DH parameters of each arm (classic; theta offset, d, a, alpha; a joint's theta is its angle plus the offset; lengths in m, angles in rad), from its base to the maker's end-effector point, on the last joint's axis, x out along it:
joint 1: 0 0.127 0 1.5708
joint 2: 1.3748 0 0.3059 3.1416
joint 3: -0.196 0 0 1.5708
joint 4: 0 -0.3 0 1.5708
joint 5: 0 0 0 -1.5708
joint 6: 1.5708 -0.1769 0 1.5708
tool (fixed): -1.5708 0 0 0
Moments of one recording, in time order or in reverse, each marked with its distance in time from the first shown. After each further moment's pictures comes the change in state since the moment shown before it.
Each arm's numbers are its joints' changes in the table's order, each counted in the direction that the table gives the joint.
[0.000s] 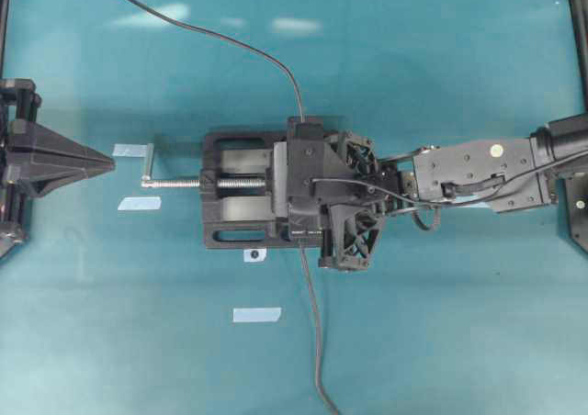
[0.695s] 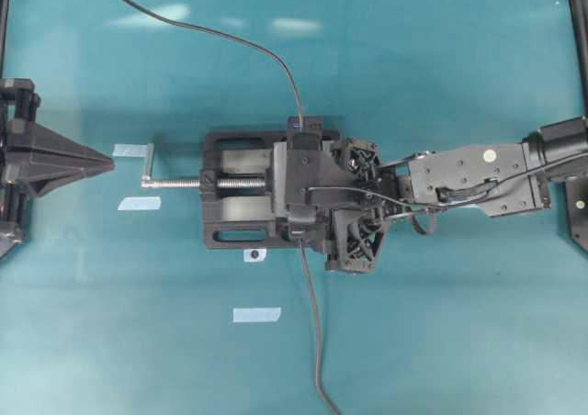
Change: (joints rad) left arm 0.000 0.005 0.000 0.000 0.000 0.000; right arm 0.005 -0.006 -0.002 0.000 -0.054 -0.005
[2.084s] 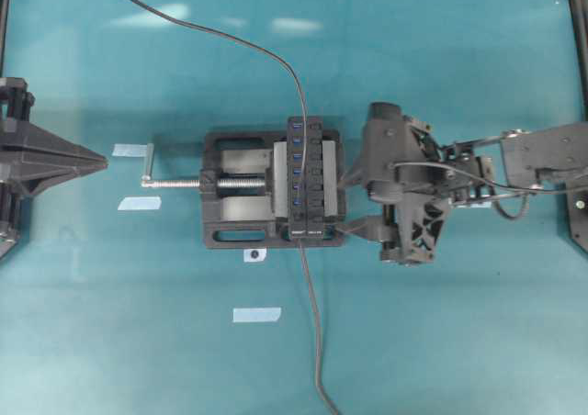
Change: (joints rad) left arm 0.000 0.035 0.014 0.000 0.000 0.000; right arm -0.002 0.307 0.198 0.002 0.103 0.000
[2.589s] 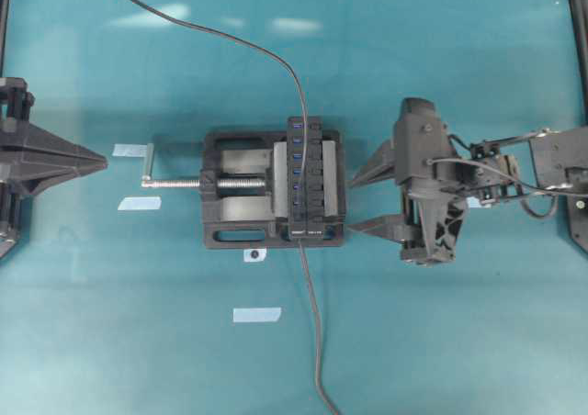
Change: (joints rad) left arm 0.000 0.002 0.000 0.000 0.000 0.000; right arm 0.000 0.081 0.103 0.000 0.133 0.000
